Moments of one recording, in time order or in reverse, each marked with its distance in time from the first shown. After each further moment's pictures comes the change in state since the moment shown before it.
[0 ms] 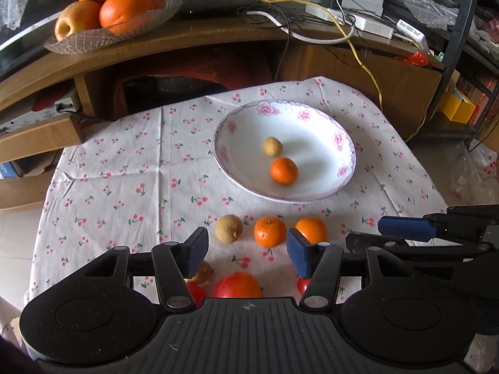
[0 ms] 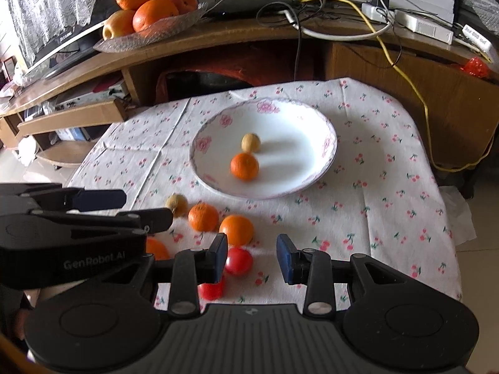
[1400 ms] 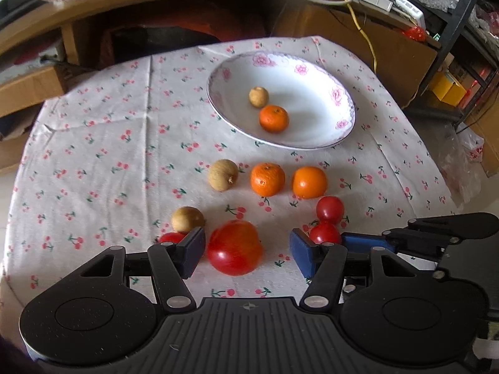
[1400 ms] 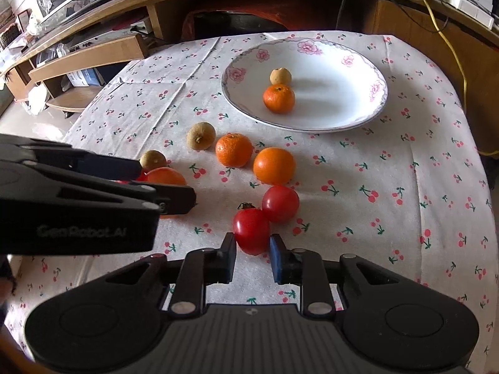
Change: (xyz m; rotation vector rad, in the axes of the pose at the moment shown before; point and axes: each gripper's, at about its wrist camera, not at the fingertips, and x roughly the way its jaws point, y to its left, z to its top) left arm 0.021 0.014 -0.023 -0.041 0.140 -0.091; right arm 0.036 0.023 -0.028 -0.091 0.147 0.040
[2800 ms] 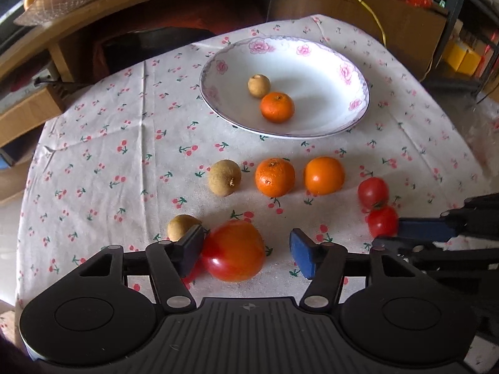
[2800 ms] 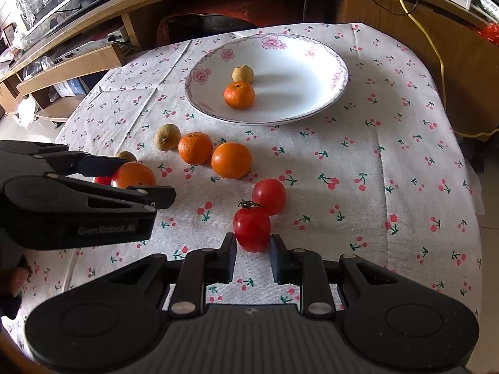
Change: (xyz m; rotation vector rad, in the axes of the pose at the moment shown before) left arm 0.025 -0.021 0.002 0.127 0.014 0.132; right arm -0.009 -0.029 -0.005 0.057 0.011 -0.023
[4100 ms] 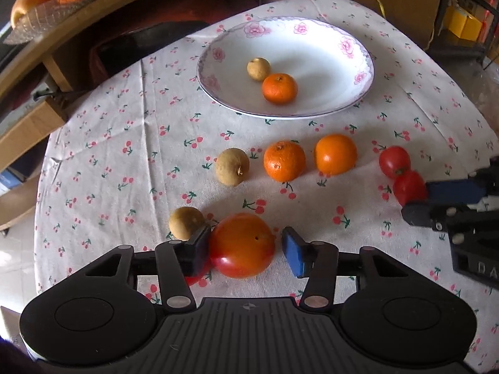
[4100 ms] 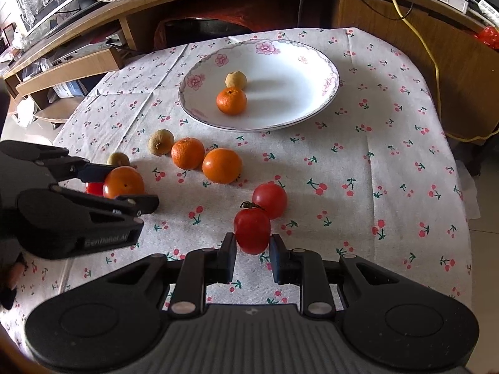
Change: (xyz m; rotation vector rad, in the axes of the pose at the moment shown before) left arm 0.007 0.003 -0.001 0.085 0.050 0.052; right arm -0.006 -0.006 0.001 -0.007 -0.008 -0.008
